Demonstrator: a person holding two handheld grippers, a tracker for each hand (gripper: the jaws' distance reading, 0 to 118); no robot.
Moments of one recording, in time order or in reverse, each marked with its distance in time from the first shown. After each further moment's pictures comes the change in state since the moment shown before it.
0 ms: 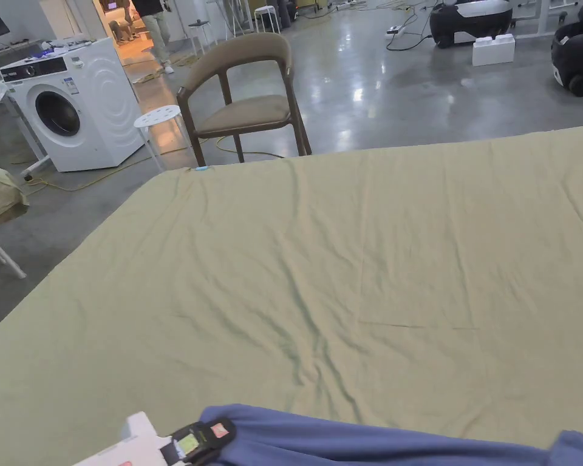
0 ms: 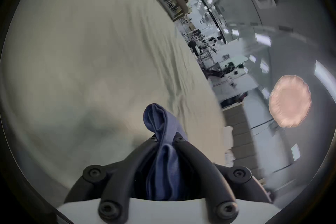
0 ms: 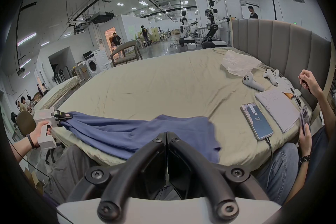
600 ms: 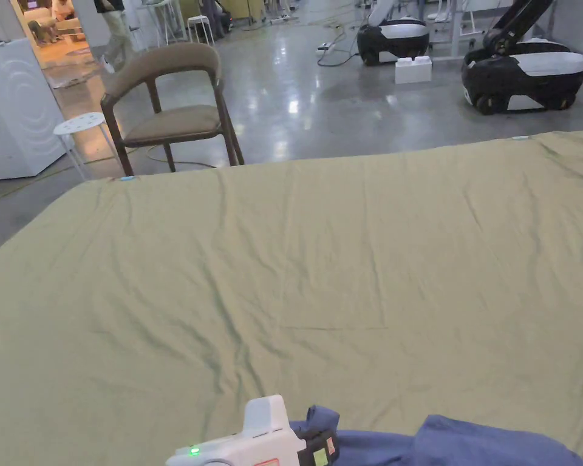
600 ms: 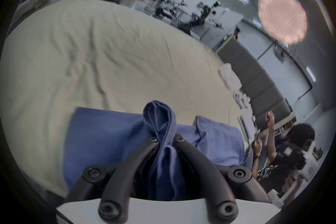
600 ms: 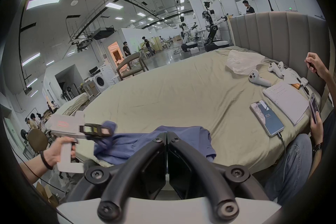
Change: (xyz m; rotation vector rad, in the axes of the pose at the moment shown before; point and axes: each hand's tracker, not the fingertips) left arm 0.209 -0.153 -0.132 -0.326 -0.036 -0.437; right arm -0.003 0.005 0.017 0.080 0.083 -0.117
